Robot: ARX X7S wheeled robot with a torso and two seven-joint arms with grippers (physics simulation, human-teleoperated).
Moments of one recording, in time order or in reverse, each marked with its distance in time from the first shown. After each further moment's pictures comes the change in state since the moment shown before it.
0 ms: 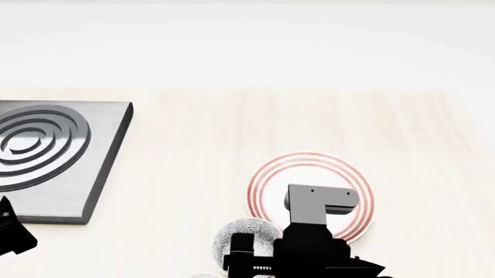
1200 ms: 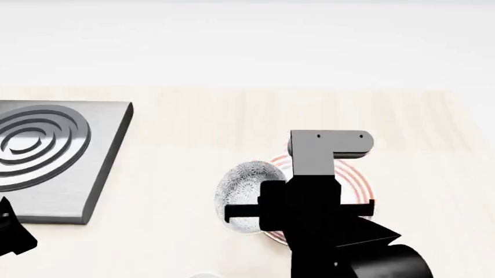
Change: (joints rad) left arm 0.002 -0.009 0.012 -0.006 -0.012 0.014 -0.009; right arm 0.076 0.037 -0.026 -0.236 0.062 0.053 0.124
